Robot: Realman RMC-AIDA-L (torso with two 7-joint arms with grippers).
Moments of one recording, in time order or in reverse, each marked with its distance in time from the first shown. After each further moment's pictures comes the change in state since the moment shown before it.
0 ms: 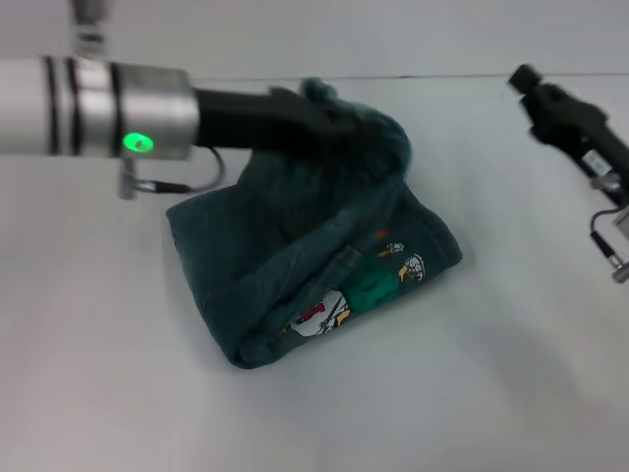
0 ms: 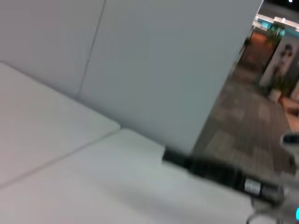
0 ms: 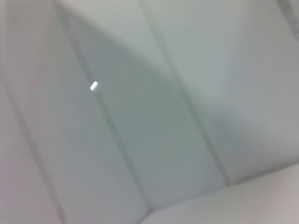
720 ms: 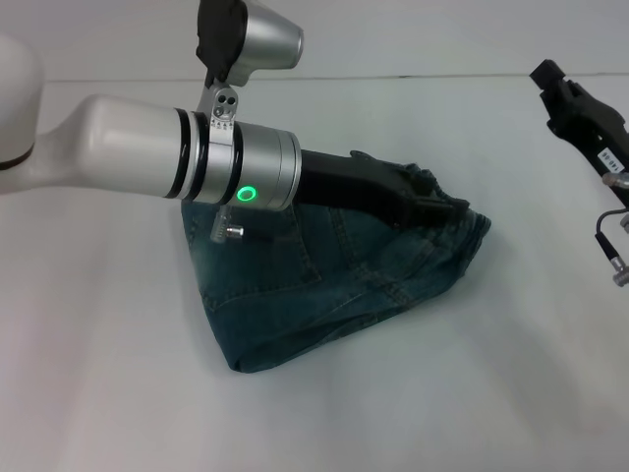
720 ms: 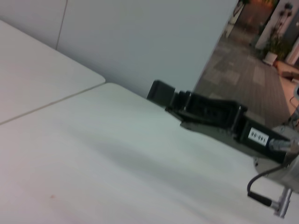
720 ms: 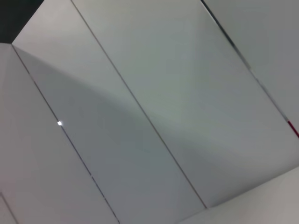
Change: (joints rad) left arm -0.067 -0.010 0.322 -0.209 -0.125 -0.257 0.010; right arm -0.025 0.008 0.006 0.030 0.079 0.014 0.007
